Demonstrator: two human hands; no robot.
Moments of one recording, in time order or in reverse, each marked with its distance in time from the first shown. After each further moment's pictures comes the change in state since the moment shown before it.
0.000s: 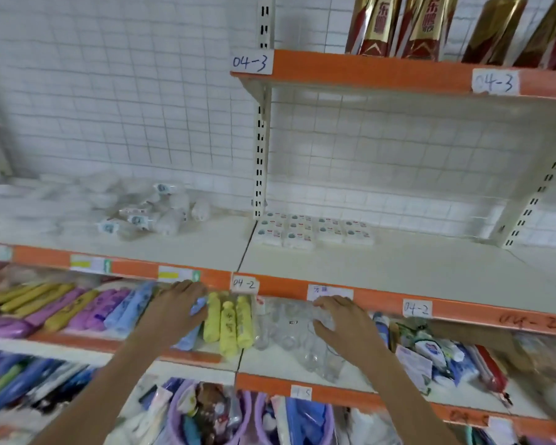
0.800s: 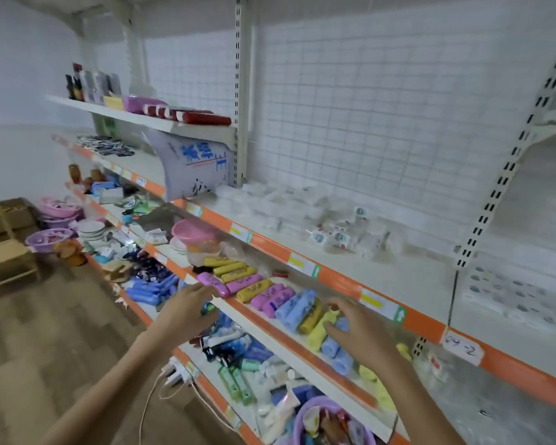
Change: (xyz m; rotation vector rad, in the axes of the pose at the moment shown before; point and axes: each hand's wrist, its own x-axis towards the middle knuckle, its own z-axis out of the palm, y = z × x) left_hand -0.210 -0.203 -0.145 0.019 0.002 -0.658; right_hand 0.097 -0.296 0.086 0.330 -0.176 -0.390
